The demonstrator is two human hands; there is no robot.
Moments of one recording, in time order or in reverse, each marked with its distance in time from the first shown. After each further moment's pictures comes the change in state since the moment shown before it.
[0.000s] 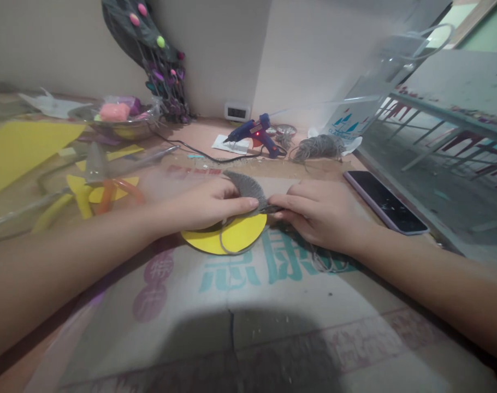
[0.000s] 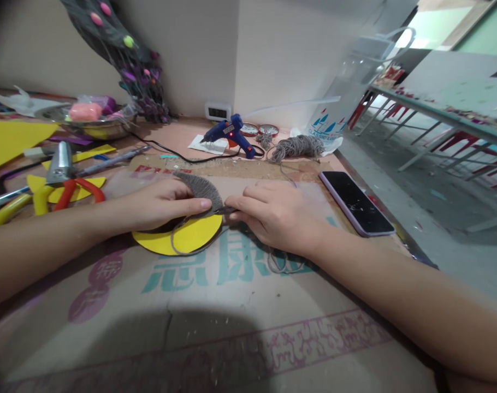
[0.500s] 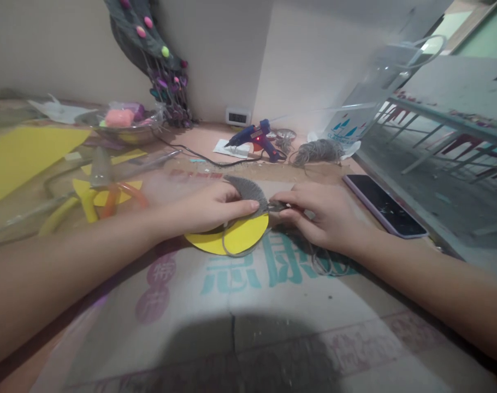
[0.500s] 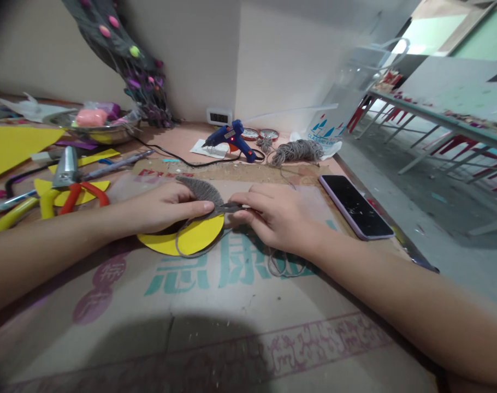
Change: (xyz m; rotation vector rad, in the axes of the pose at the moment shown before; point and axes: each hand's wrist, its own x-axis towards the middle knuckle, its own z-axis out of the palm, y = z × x) left_hand -0.001 0.002 0.000 -0.006 0.007 0.019; right_hand 0.003 -0.003 -0.004 0.197 -0.008 0.155
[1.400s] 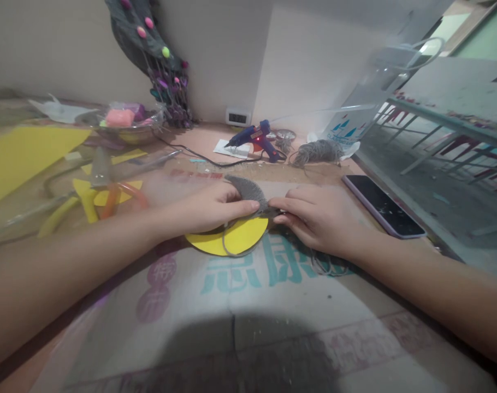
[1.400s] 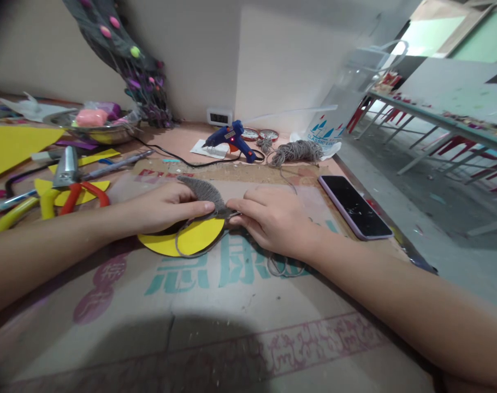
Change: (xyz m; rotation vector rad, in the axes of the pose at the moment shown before) left_hand 0.001 -0.002 0.002 0.035 0.034 0.004; right_hand 0.003 -0.004 0.001 -0.145 -0.001 -0.104
